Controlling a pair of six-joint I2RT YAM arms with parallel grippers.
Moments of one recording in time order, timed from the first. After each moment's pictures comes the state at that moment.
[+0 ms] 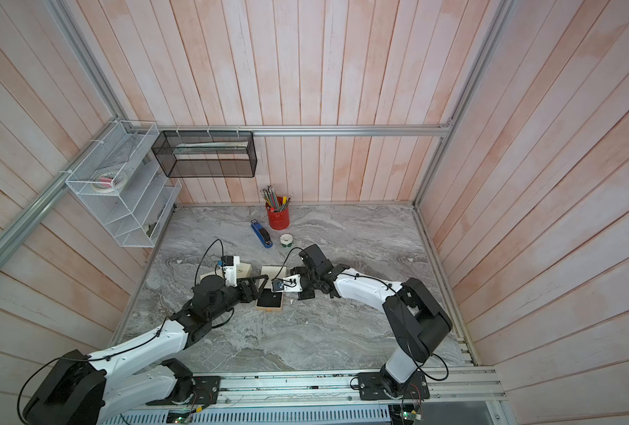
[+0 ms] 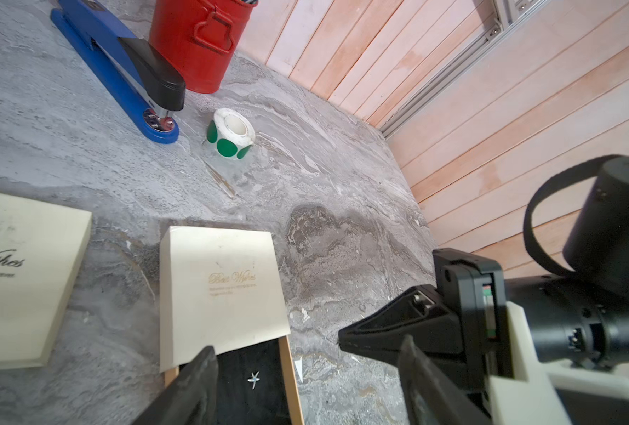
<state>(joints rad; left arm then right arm) -0.55 1.08 0.37 0.36 0.14 -0.66 0.74 1.64 0.96 -0.13 -0.38 -0.96</state>
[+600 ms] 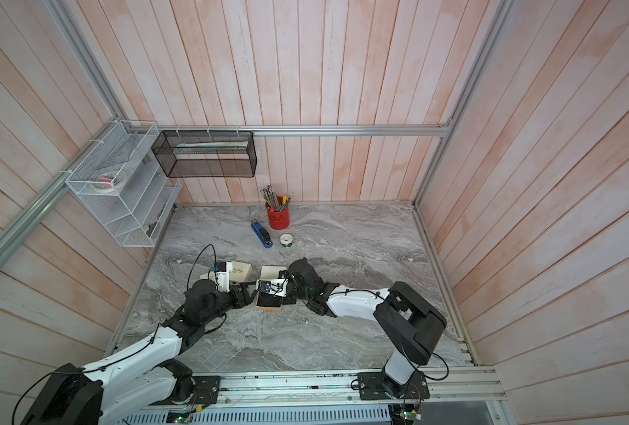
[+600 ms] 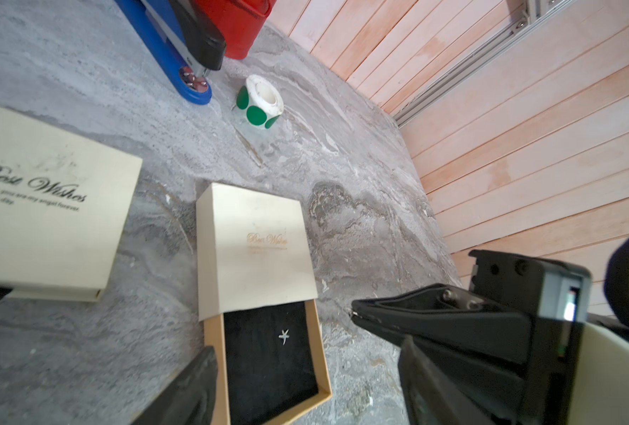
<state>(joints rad) -0.45 1.01 0.28 0.32 0.26 -0.69 0.91 1.66 0.80 0.37 -0.19 -0.73</state>
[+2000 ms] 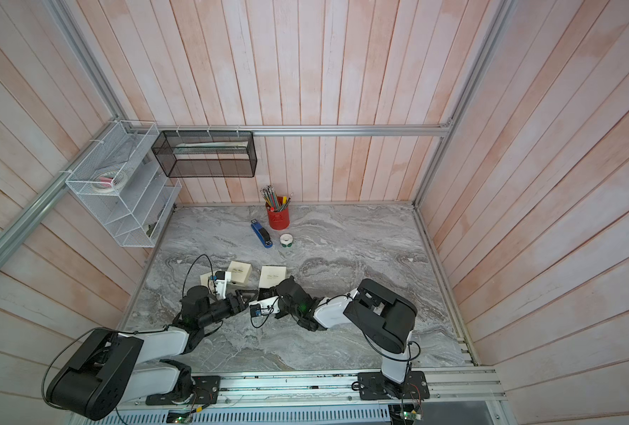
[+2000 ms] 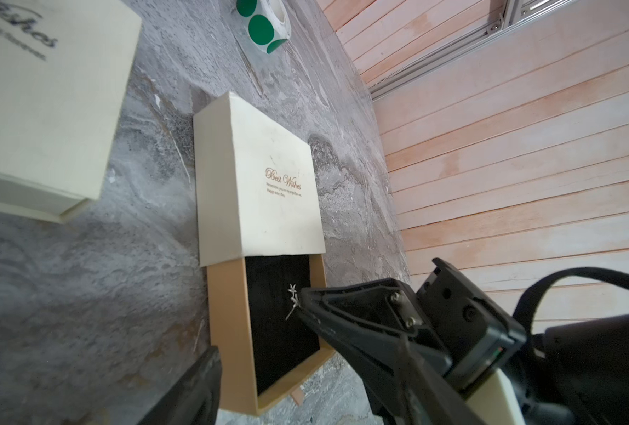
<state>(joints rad) -0.29 1.30 0.14 0.74 0.60 -0.83 1.02 1.84 0.79 0.55 0.01 -1.00</state>
